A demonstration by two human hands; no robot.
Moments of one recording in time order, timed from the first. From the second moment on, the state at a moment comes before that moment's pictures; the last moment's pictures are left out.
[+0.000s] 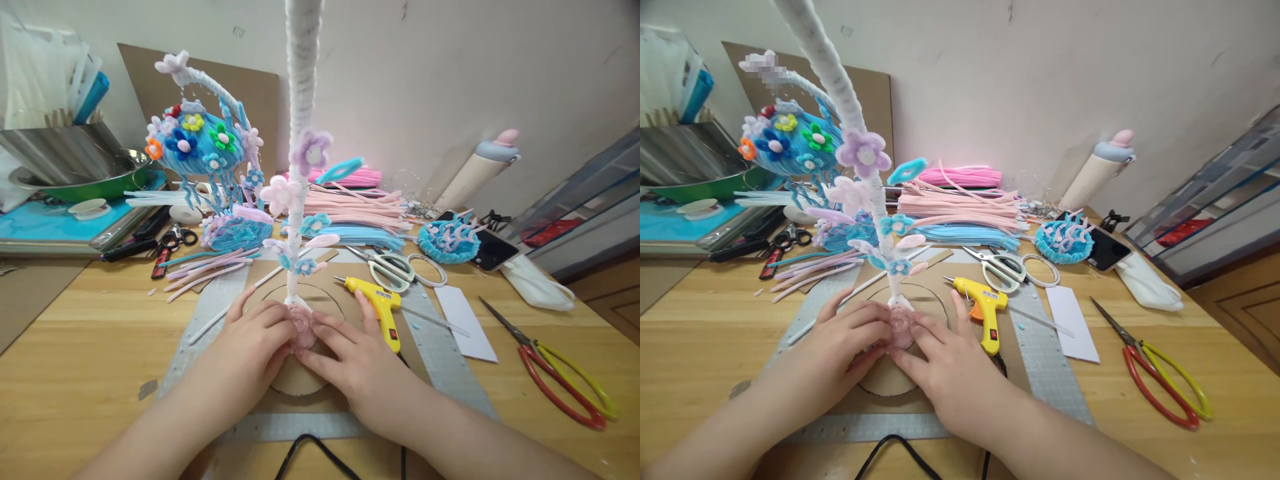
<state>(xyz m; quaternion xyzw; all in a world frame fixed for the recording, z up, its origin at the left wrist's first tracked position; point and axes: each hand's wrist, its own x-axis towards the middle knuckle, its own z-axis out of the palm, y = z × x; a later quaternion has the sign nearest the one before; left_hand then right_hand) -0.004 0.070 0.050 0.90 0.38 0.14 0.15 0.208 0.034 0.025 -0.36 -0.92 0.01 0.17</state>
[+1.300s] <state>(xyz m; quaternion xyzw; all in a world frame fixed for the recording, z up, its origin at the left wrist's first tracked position) 0.001 0.069 0.043 0.91 0.36 0.13 0.17 0.218 0.039 0.032 -0.40 -0.86 0.14 0.28</state>
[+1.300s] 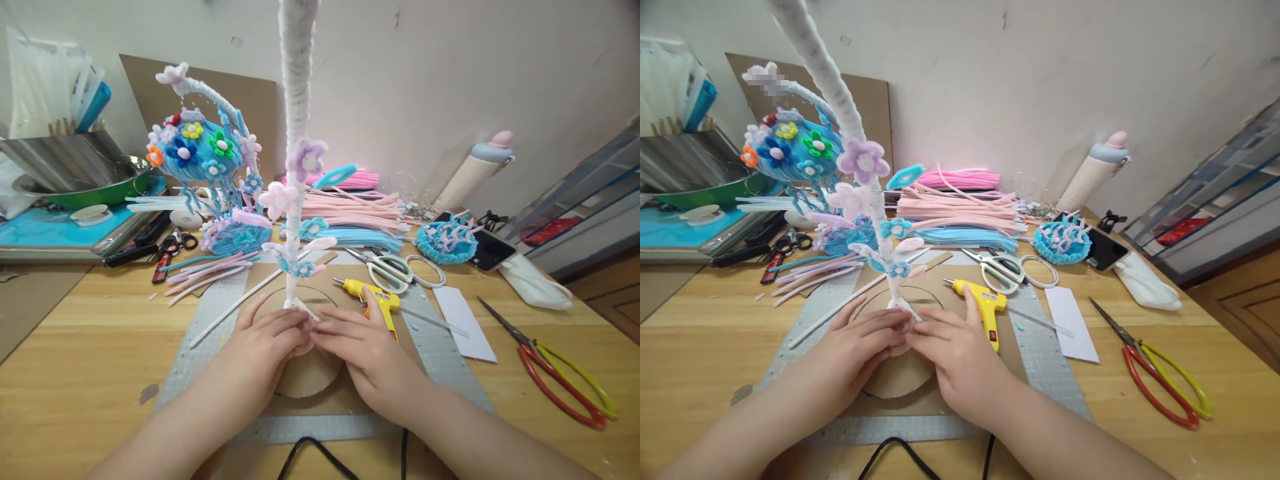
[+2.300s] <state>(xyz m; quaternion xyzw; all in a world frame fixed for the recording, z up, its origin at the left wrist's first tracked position) 0.000 0.069 0.045 0.91 0.35 0.13 0.18 0.220 0.054 0.049 -0.57 -0.58 0.42 0.41</state>
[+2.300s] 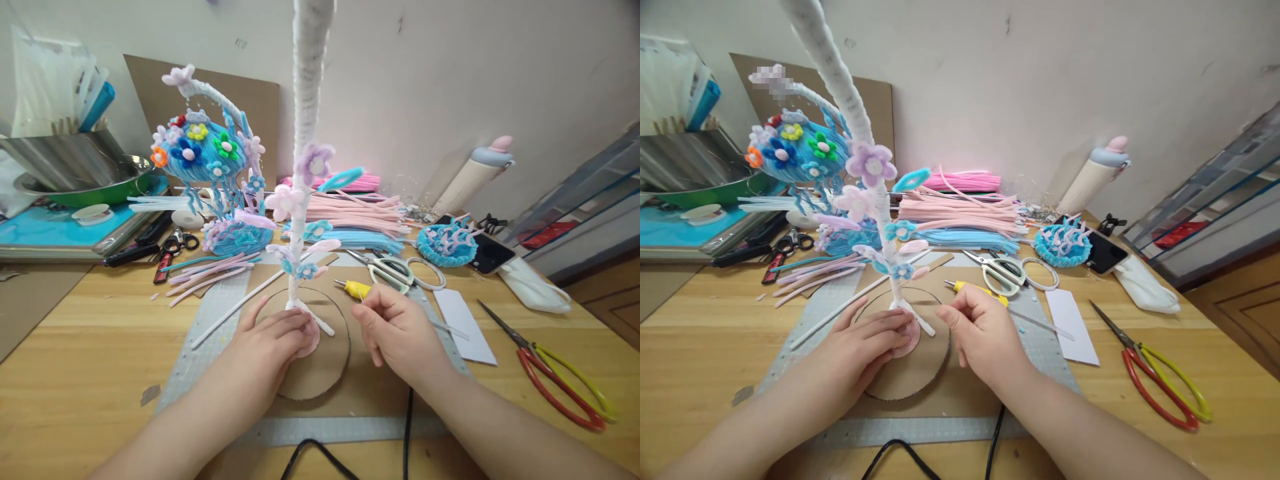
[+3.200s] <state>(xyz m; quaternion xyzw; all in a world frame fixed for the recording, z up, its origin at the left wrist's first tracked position) -0.001 0.071 0.046 0.91 0.38 0.11 0.13 0.189 0.045 0.031 -0.49 -0.85 0.17 0.08</state>
